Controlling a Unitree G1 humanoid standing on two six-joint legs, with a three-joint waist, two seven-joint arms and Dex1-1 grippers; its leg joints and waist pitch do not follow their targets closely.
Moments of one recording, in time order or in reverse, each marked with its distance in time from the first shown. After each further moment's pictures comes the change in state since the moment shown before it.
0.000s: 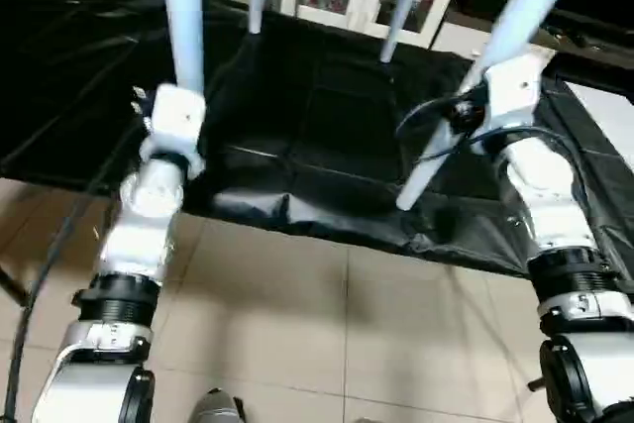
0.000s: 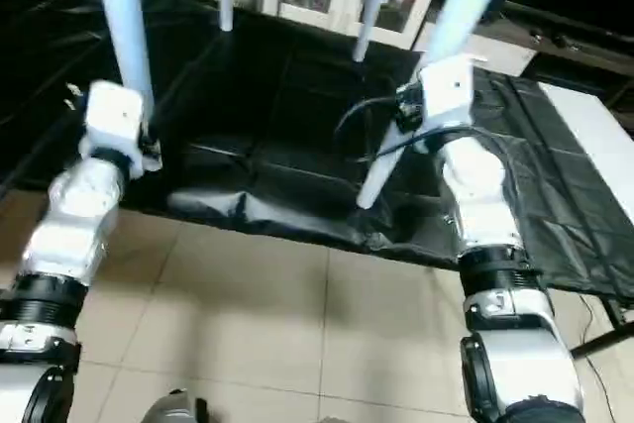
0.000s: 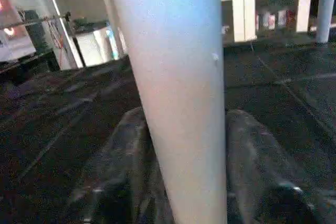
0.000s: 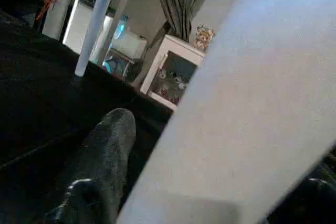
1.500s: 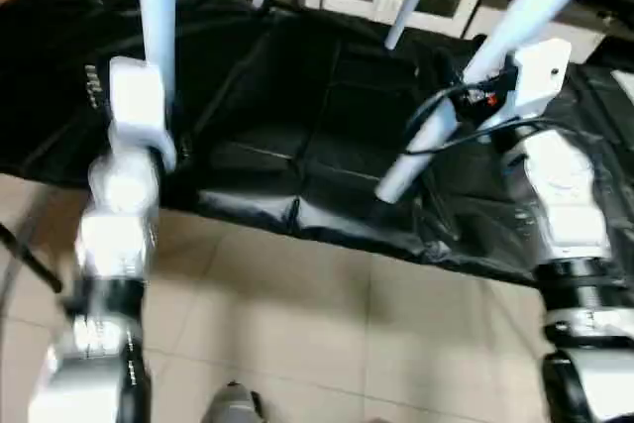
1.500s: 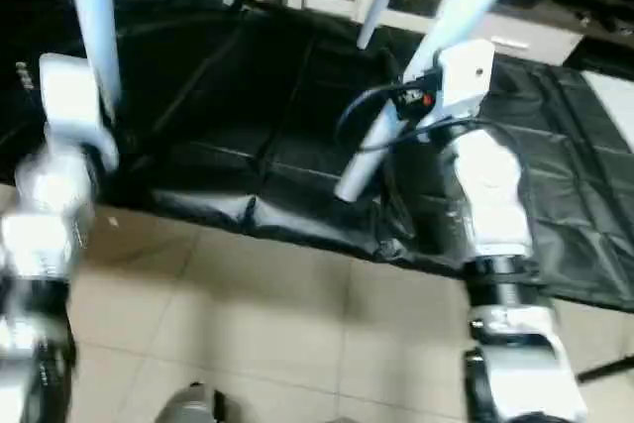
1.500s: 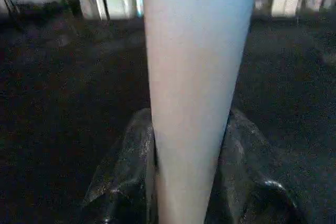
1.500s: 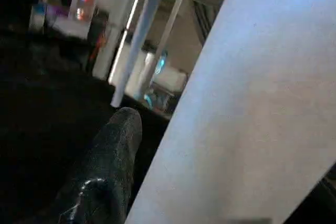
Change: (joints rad) left arm 0.106 -0.054 0.089 -0.084 -0.069 0.077 0.022; right arm 0.054 -0.034 -0.014 -0.244 0.071 0.057 0.118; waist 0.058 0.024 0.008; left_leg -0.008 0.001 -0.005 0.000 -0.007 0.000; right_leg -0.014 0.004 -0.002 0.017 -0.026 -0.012
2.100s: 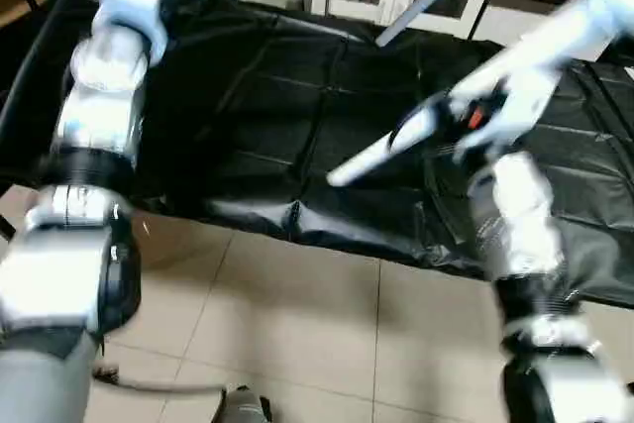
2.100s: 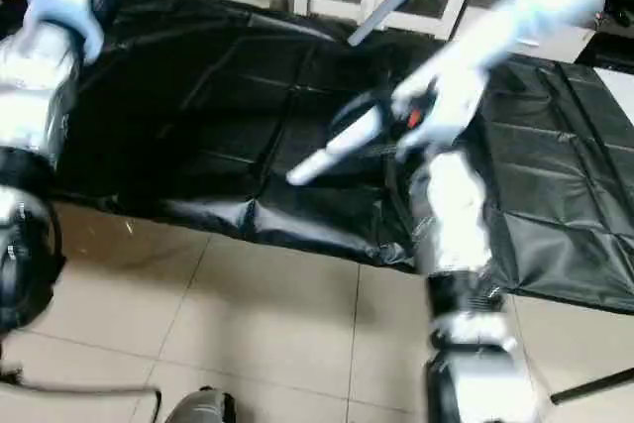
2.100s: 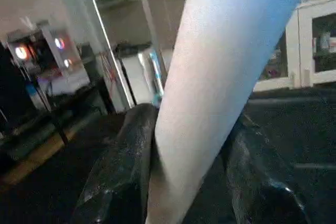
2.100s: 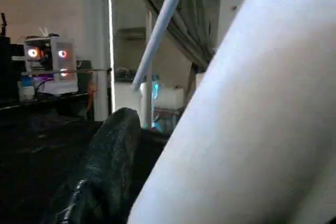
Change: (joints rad) left arm -0.536 0.164 -0.004 0.415 0.065 -0.067 -0.059; right arm -0.017 0.168 -0.106 0.093 0.126 -0.088 -0.066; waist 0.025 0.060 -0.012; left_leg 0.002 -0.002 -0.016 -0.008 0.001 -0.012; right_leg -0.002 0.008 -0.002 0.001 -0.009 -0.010
